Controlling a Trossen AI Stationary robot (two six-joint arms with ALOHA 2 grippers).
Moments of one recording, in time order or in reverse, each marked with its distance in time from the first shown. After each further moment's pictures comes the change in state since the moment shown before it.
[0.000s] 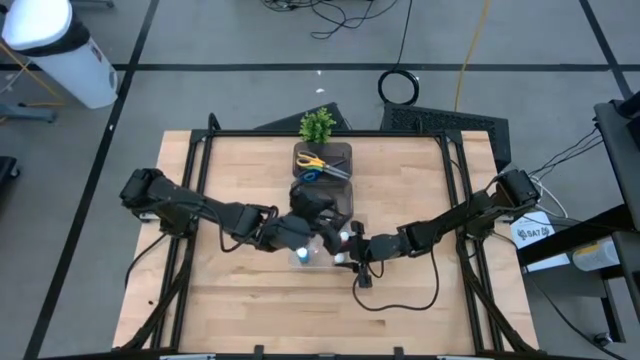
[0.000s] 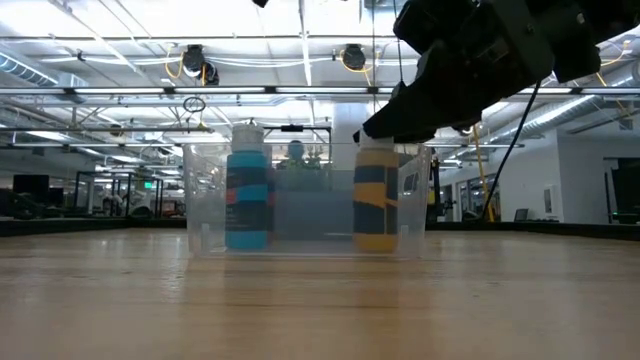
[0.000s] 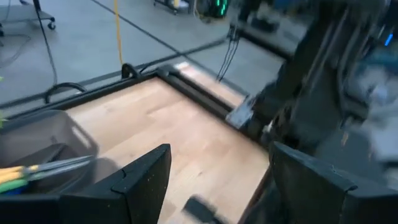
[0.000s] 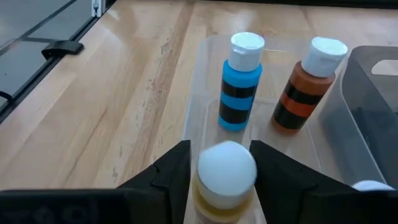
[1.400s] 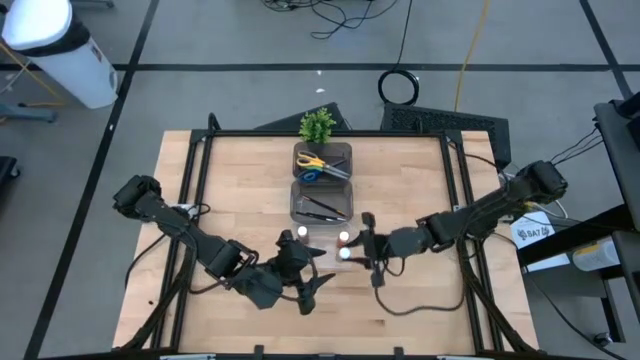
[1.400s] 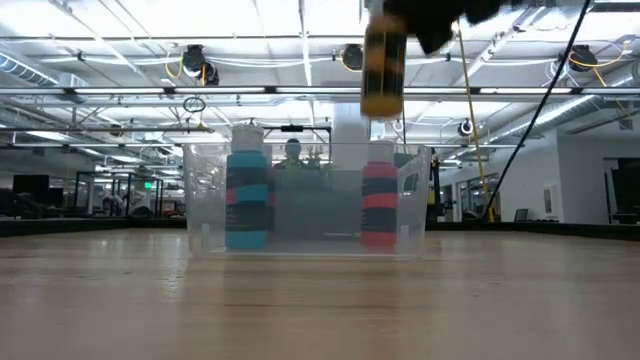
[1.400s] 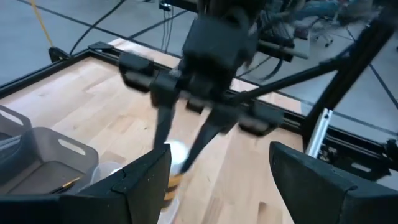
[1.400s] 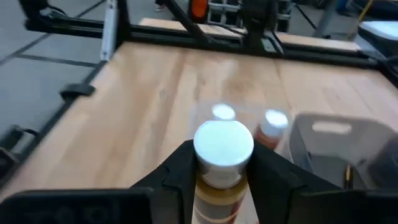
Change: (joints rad) left arm -0.273 0.000 0.000 -0.056 -0.001 0.036; right arm 0.071 -0.270 0.137 -0.319 0.086 -0.065
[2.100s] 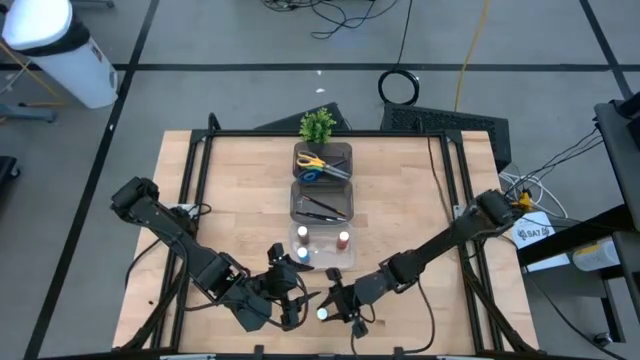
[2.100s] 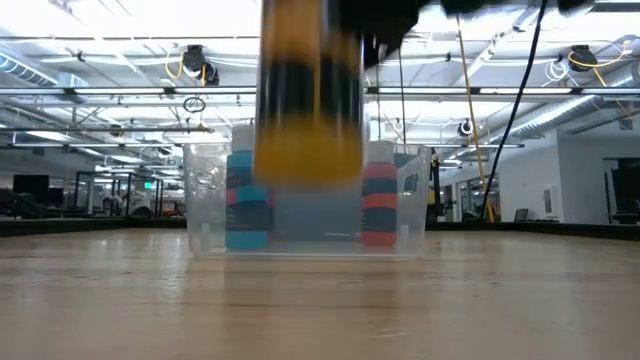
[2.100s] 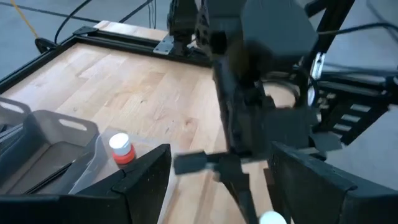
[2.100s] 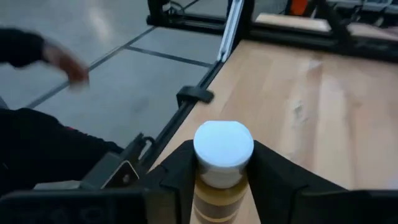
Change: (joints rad) left arm -0.094 0.000 0.000 -0.165 0.002 0.000; right arm 0.117 0.522 0.228 0.298 -0.245 0.042
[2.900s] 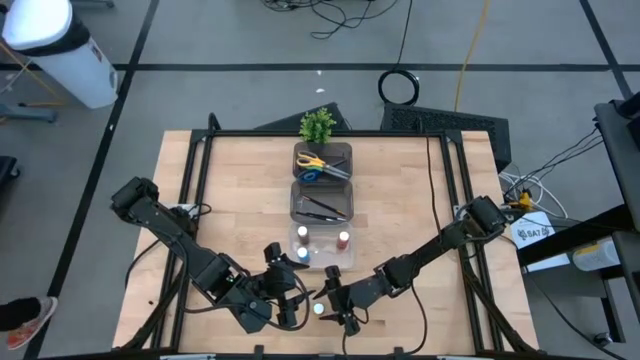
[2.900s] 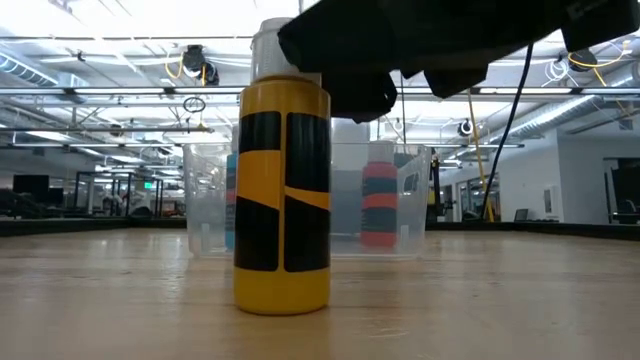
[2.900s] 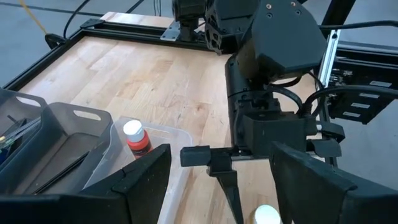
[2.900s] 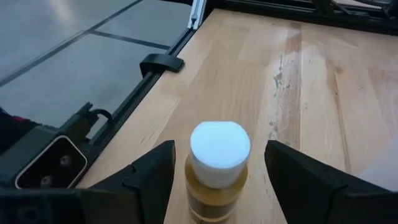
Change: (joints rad) left arm -0.007 0.000 0.000 -0.092 -0.002 -0.003; right arm 0.006 0.083 0.002 0.029 0.132 -0.019
